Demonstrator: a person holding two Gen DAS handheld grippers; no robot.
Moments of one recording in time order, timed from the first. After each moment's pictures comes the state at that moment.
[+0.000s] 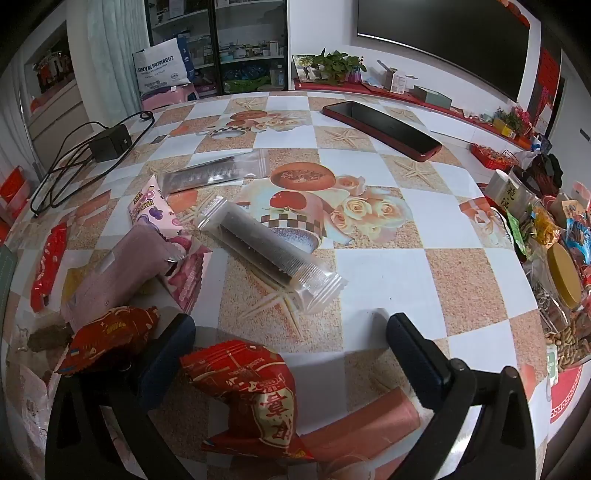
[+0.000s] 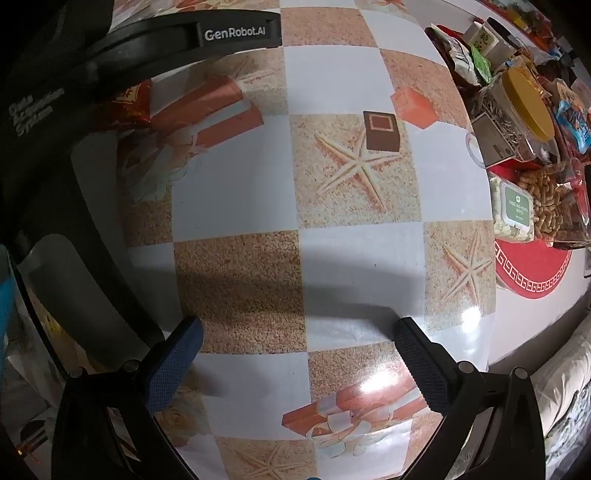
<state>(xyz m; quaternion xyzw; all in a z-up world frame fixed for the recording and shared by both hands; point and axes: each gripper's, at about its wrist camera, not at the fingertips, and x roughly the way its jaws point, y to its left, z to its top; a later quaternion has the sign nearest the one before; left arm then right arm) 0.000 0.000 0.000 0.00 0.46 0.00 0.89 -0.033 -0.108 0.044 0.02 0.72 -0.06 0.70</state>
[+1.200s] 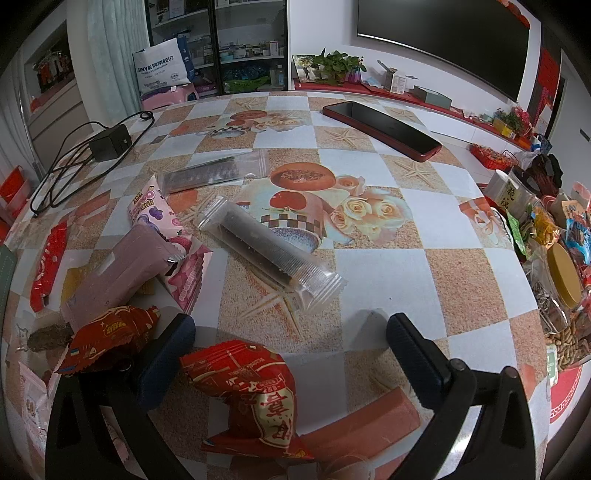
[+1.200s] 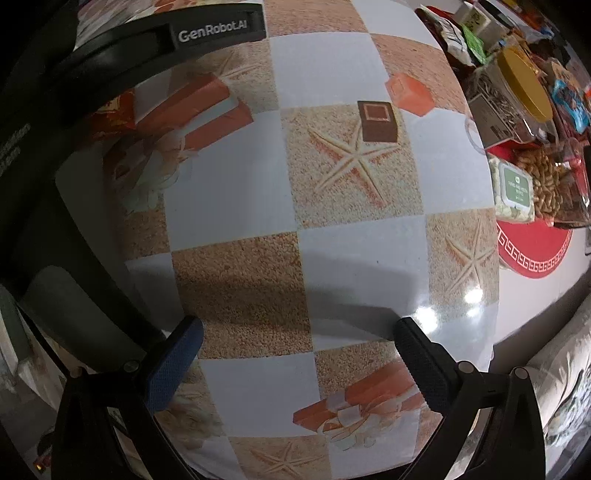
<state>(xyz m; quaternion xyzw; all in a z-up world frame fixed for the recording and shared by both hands) 0.000 0.001 0.000 0.00 0.46 0.00 0.89 -0.019 -0.145 0.034 0.04 0.73 -0.06 0.68</state>
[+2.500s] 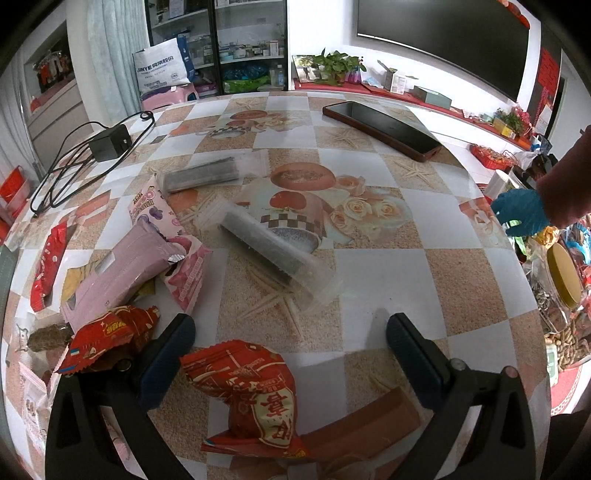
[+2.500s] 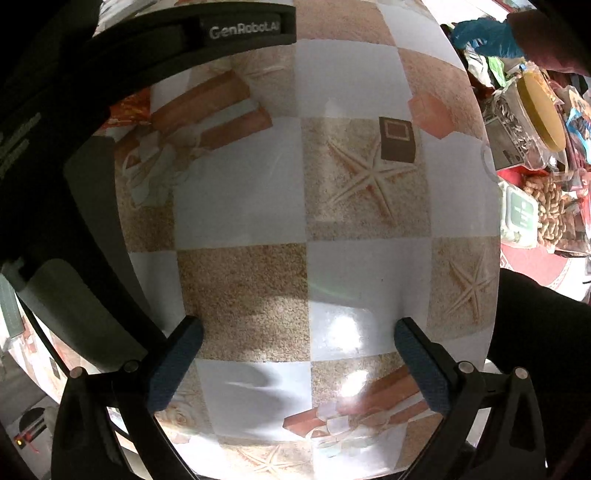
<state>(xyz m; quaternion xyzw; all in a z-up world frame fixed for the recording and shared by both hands) 0.000 0.001 0.000 0.00 0.46 0.00 0.89 -0.051 -0.118 0.033 0.00 0.72 -0.04 0.69</state>
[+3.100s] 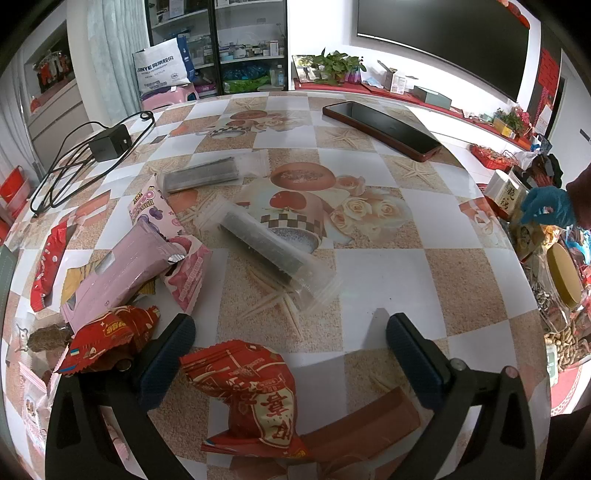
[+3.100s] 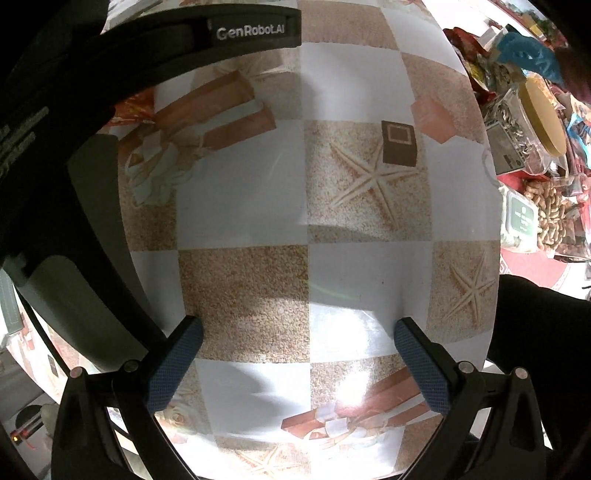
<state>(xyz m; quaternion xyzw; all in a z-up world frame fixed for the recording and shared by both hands) 0.000 0.001 0.000 0.00 0.46 0.00 0.89 -0.054 -0.117 0.036 0.00 0.72 -0.03 0.70</state>
